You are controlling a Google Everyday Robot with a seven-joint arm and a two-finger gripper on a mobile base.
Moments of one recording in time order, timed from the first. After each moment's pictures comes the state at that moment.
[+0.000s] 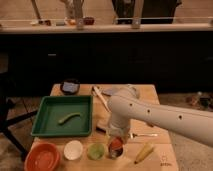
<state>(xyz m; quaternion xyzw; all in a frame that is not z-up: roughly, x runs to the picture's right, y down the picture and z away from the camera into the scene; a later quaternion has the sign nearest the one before) 0.045 0.239 0.653 -0.24 -0.36 -0.66 0.61</state>
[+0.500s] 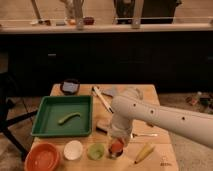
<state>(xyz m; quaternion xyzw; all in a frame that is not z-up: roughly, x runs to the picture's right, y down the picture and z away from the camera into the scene) 0.049 0.249 0.652 -0.25 -0.38 -0.65 0.61</state>
